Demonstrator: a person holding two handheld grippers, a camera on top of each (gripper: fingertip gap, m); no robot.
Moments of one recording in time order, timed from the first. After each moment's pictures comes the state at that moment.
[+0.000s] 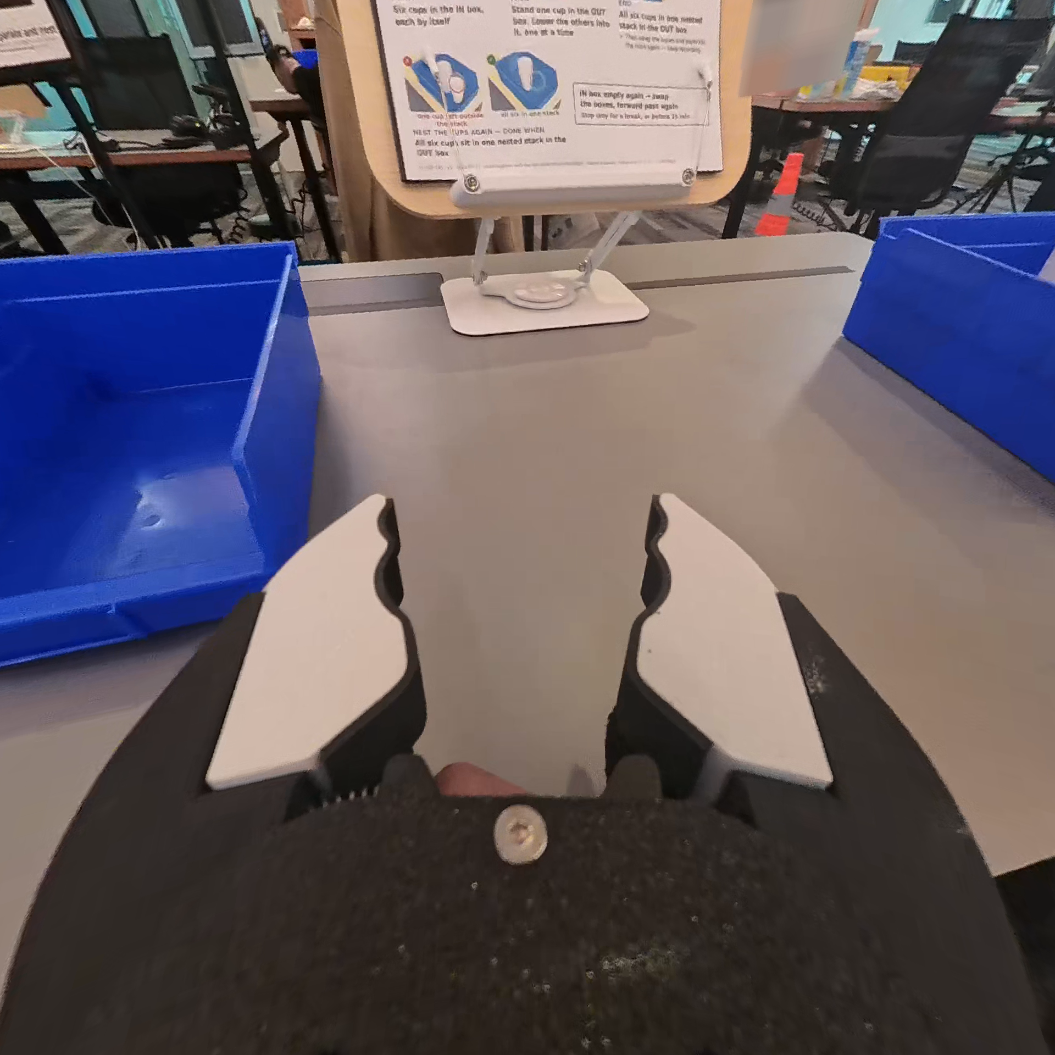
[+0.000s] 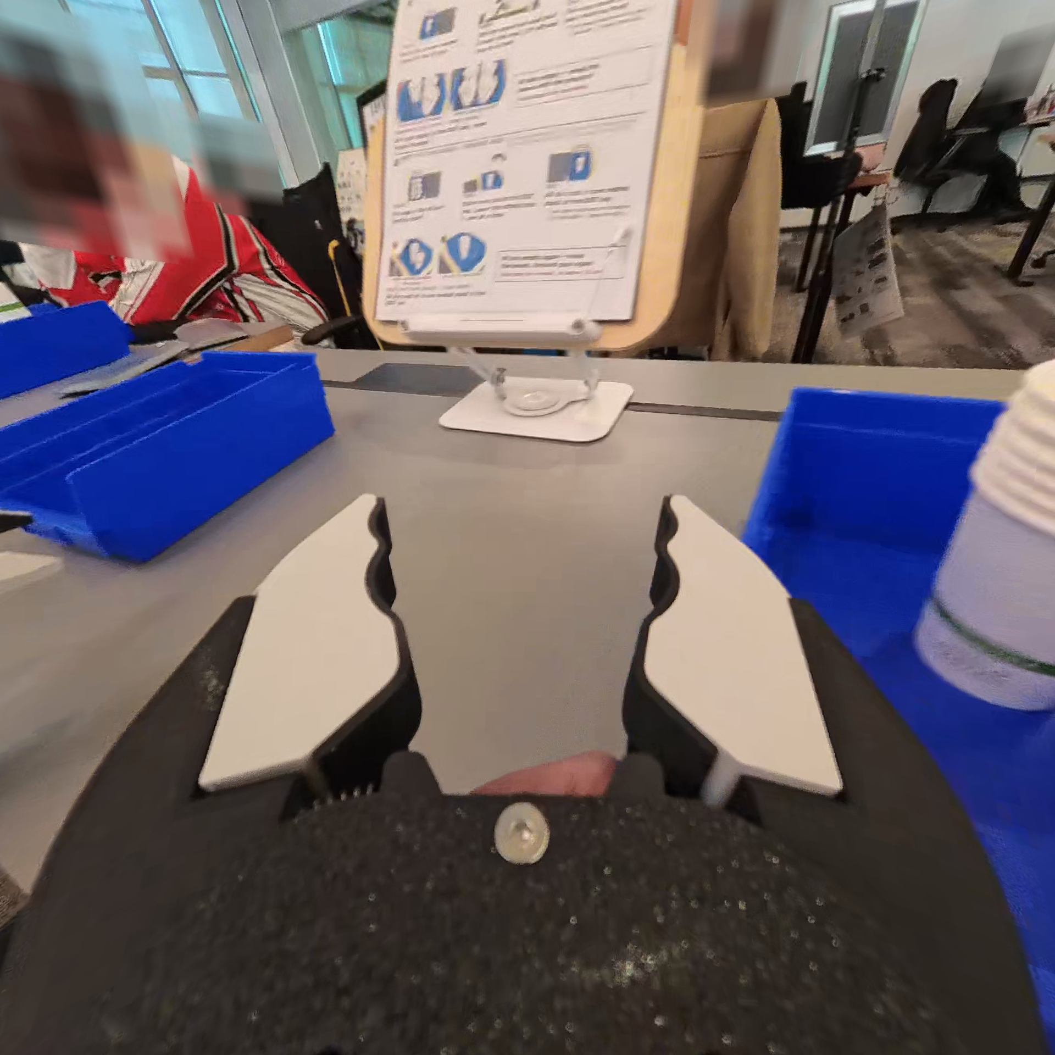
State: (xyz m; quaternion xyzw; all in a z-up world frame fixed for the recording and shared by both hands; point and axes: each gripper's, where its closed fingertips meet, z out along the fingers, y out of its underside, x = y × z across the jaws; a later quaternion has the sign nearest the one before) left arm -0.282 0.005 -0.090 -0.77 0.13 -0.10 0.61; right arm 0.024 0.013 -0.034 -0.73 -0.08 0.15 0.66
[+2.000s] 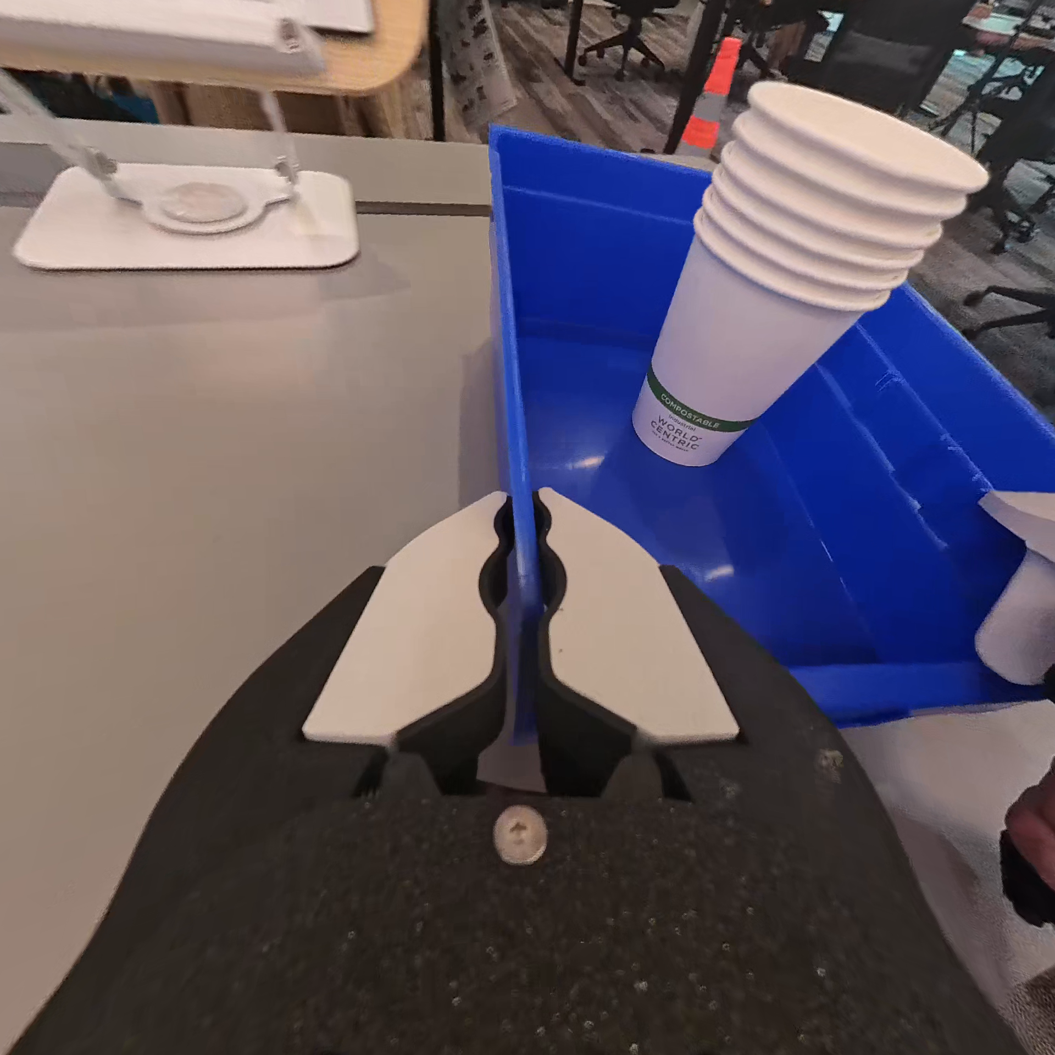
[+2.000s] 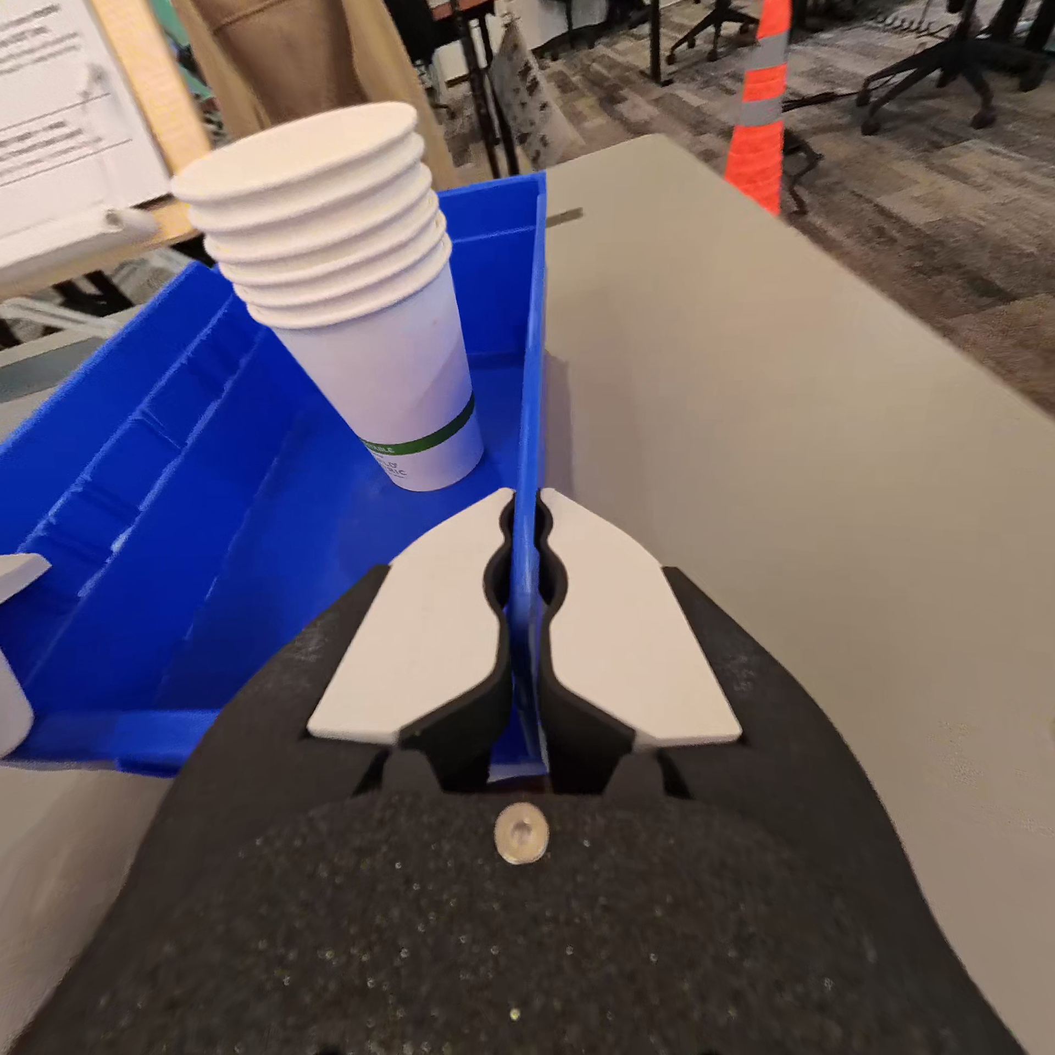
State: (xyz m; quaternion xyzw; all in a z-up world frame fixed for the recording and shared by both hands) left arm 0.003 0.030 -0.111 -0.83 0.12 -0.15 0.53; right arm 0.185 -0.015 -0.119 -0.80 0.16 0.03 0.57
